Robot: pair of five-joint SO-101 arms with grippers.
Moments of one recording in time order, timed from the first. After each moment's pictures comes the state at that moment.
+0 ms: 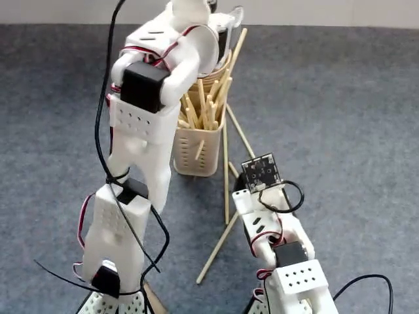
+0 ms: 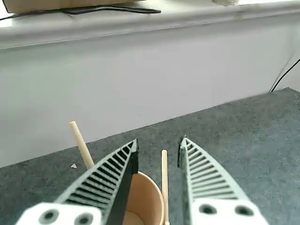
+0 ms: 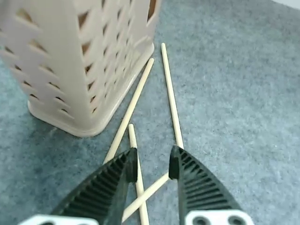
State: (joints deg) left arm 18.4 33.6 -91.2 82.0 8.4; right arm -19.0 -73.2 92.5 16.6 9.9
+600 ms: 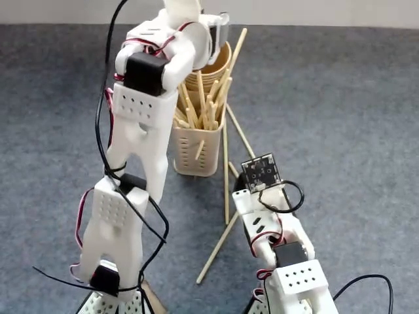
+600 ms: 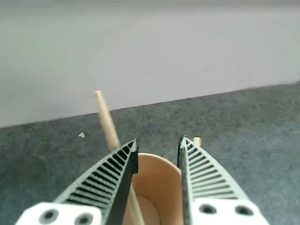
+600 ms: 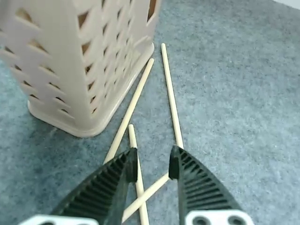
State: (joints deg) left arm 13.6 38.4 -87.3 80.5 14.3; right arm -19.0 -73.2 92.5 16.6 9.9
